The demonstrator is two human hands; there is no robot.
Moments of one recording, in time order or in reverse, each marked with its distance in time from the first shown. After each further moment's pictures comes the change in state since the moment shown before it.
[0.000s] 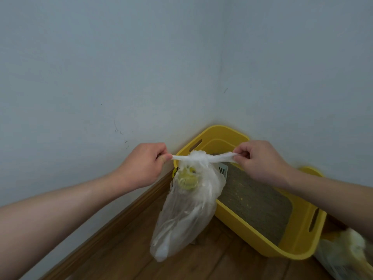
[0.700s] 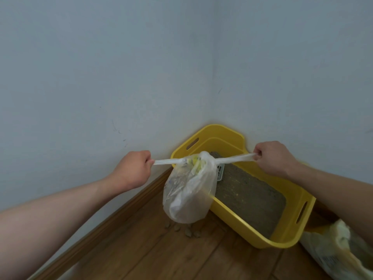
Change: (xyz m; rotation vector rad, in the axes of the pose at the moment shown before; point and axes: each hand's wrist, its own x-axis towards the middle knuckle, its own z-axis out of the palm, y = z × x) left_hand -0.016 -0.015 0.010 0.206 -0.055 -0.202; right_hand 0.009 0.088 -0.015 -0.300 -0.030 0.106
